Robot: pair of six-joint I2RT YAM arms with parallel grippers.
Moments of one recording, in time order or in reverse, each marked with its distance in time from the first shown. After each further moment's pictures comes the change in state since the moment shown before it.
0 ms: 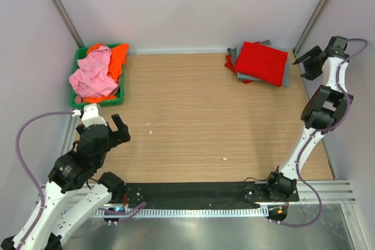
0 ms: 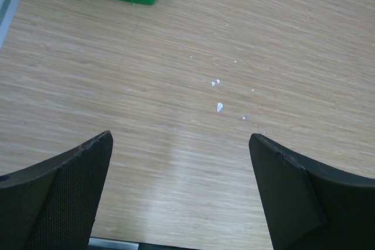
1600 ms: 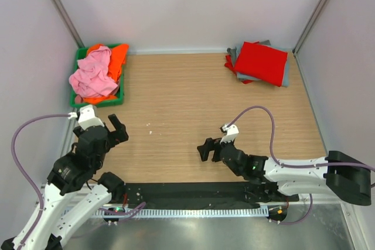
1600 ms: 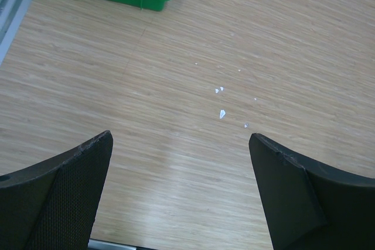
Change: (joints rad) left arm 0.000 -0.023 -0.006 -0.002 -0.040 -0.030; right arm 1.667 -1.239 -1.857 1.032 0.875 0.142
